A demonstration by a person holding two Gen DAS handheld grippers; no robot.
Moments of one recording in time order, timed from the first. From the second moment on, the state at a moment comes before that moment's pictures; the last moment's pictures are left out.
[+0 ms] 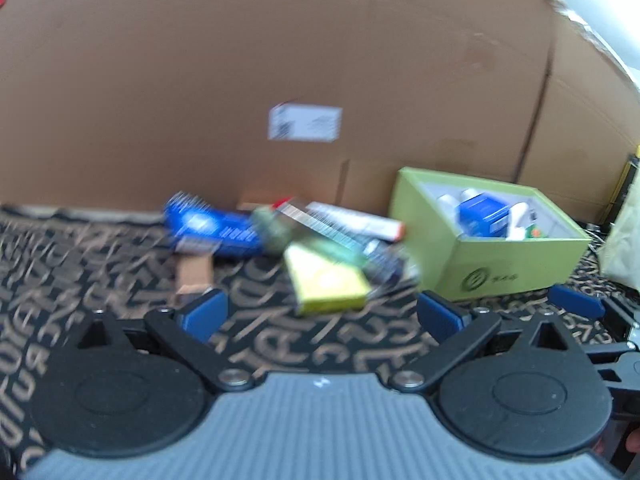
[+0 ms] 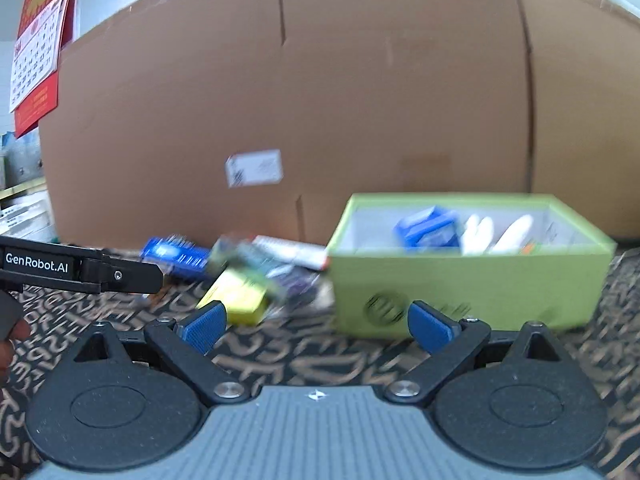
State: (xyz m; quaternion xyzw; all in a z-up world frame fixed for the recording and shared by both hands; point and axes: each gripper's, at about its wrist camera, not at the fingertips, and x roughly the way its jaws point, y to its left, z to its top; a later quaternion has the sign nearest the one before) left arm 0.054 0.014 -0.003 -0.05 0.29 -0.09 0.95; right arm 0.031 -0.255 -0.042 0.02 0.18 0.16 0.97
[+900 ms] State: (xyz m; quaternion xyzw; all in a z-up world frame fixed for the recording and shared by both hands) left arm 0.140 0.083 -0.056 -0.04 0.37 -0.03 0.93; right arm 0.063 -0.184 -0.071 -0.02 0.26 0.18 0.95
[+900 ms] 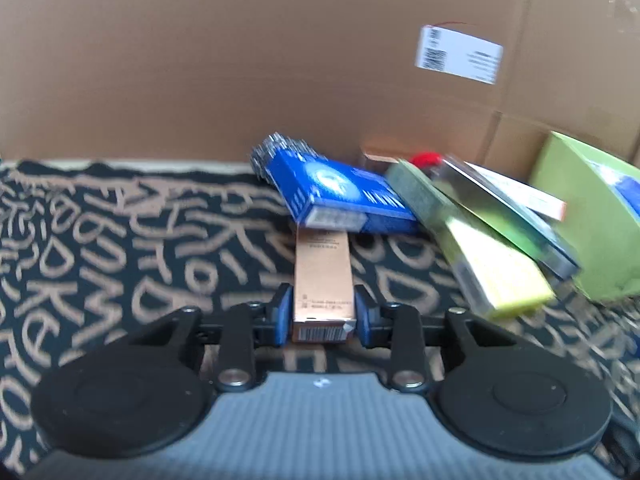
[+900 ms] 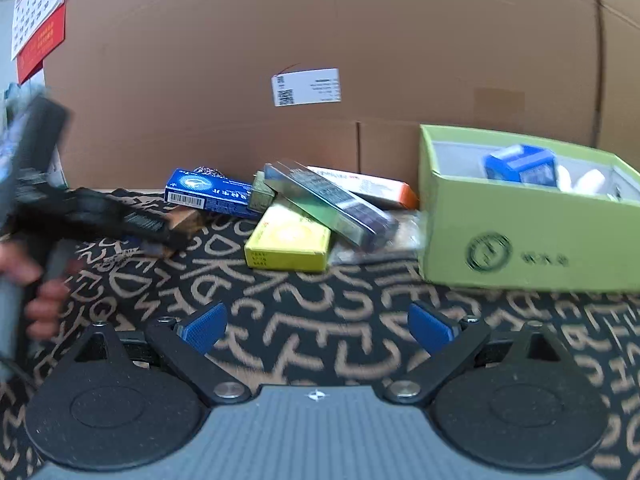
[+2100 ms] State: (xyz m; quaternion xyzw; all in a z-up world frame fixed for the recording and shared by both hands) left arm 0.085 0.079 -0.040 0.03 0.37 -0.08 0.92; right arm 0.030 -0.206 -0.066 -0.06 0.30 0.23 0.92
